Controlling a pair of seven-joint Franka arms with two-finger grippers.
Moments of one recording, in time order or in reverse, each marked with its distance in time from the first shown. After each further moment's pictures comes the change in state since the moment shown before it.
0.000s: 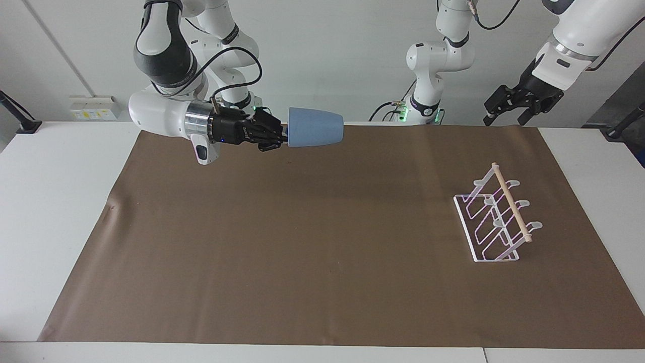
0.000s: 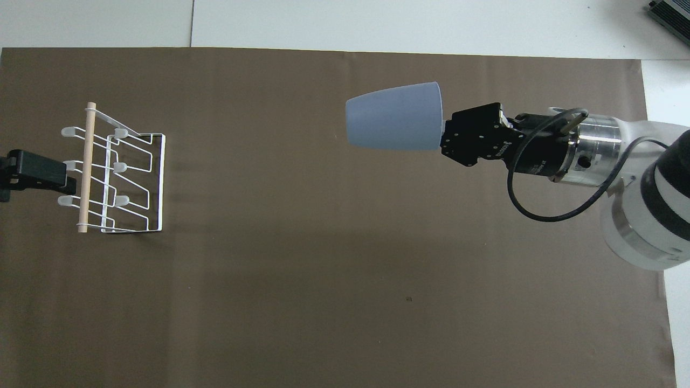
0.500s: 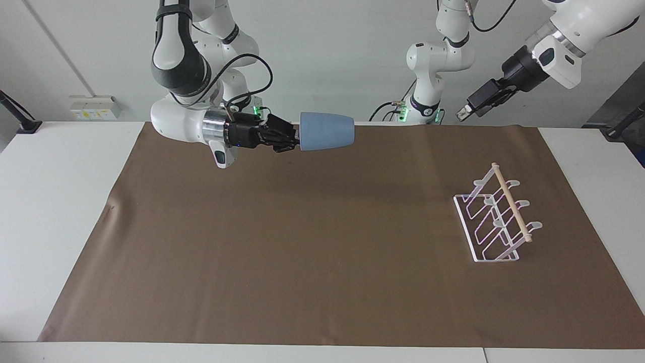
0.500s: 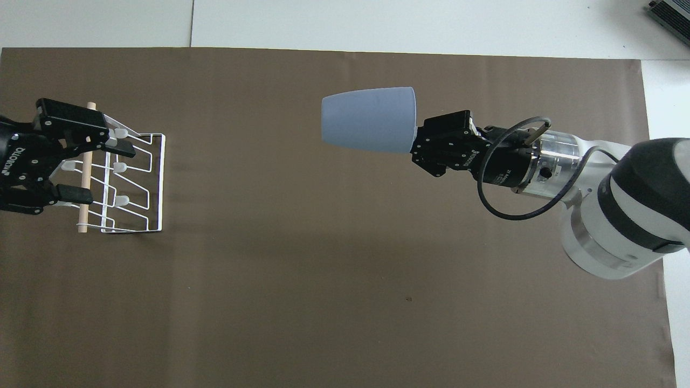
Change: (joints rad) left arm -0.008 0.001 -0.009 -0.001 -0.410 0.081 -0.517; right arm 0.075 0.000 0.001 -0.048 0.082 0.077 0.000
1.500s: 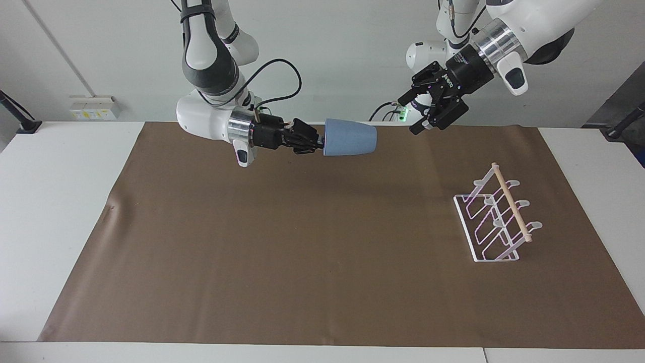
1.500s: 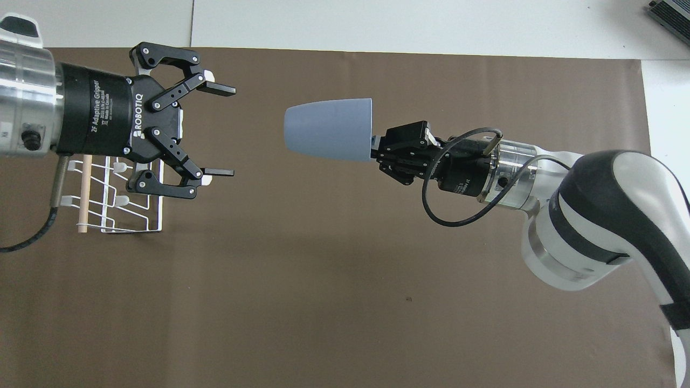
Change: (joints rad) left arm -0.067 0.060 -0.129 0.003 -0.148 0.326 -1.089; right arm 0.087 0.004 0.001 -0.010 0.011 0.106 0.001
